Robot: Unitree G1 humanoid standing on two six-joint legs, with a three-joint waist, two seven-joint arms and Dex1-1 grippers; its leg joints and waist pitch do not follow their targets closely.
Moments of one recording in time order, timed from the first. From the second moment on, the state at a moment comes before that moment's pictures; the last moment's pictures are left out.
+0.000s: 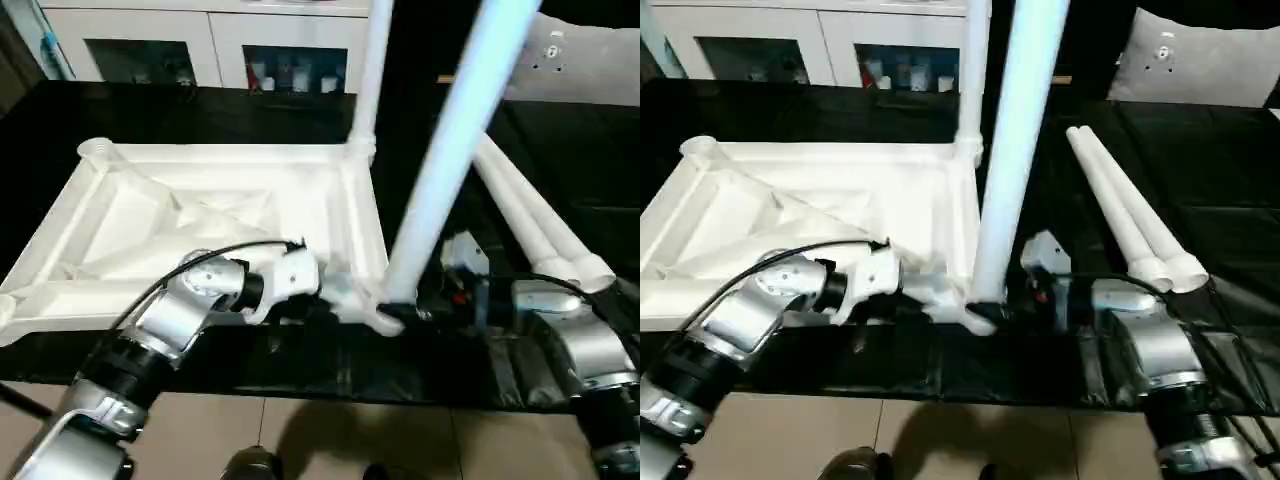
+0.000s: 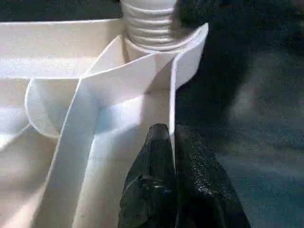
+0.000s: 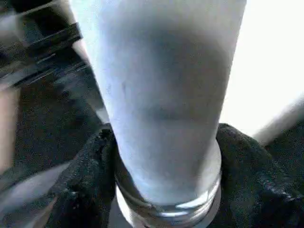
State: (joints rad) left arm -0.54 0.35 -0.36 0.32 0.01 0.25 -1.06; right arm -0.36 -0.38 0.08 0.25 0.23 0.29 0.96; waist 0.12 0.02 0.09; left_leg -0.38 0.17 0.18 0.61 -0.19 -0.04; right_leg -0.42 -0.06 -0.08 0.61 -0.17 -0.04
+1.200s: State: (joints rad) left arm -0.58 0.32 -0.34 0.37 0.04 0.23 -0.98; right arm -0.37 -0.45 0.03 0.24 0.23 0.26 0.95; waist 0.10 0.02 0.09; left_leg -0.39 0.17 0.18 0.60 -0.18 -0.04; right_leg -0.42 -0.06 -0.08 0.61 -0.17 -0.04
